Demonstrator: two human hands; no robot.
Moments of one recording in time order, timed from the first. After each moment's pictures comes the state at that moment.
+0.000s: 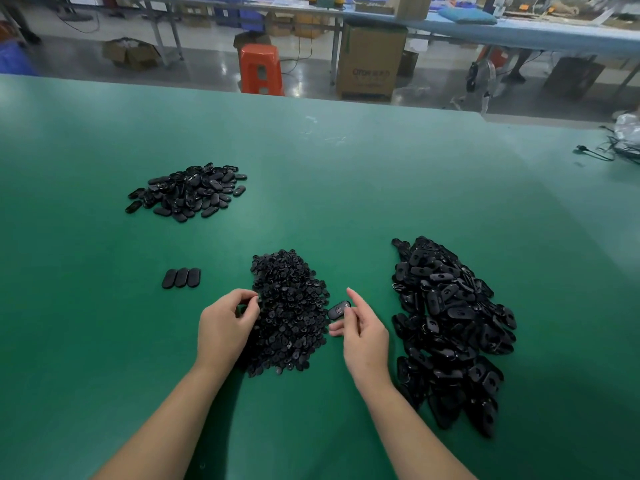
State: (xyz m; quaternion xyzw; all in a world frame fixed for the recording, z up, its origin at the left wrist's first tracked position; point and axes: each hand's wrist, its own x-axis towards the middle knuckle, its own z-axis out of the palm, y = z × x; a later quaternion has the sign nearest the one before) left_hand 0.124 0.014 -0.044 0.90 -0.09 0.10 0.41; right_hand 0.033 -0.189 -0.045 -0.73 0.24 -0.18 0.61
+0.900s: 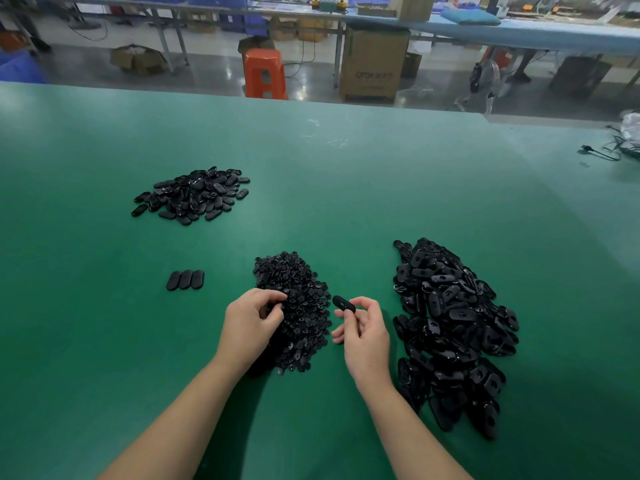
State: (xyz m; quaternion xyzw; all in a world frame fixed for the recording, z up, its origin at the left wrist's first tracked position) left_hand 0.113 -0.014 -0.017 0.89 -0.15 0.05 0.43; right_hand 0.032 -0.191 -0.045 -0.72 0.24 -0.18 0.63
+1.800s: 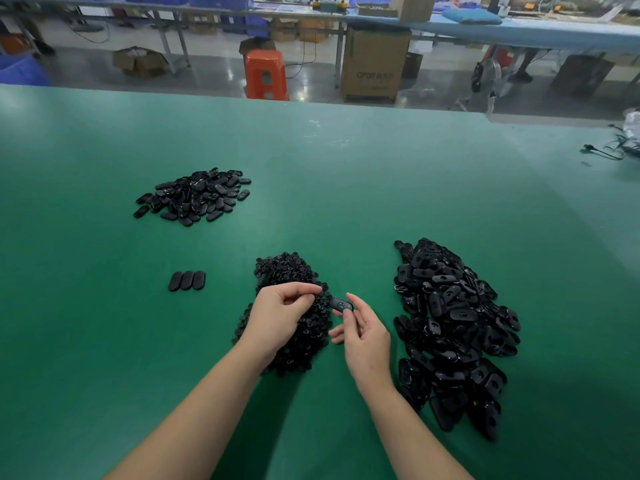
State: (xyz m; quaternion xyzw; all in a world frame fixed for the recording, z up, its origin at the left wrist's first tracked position) left_hand 0.104 -0.054 0.014 0.76 -0.06 -0.14 0.63; right_hand 0.033 -0.189 -0.045 -0.69 0.24 -0.18 0.66
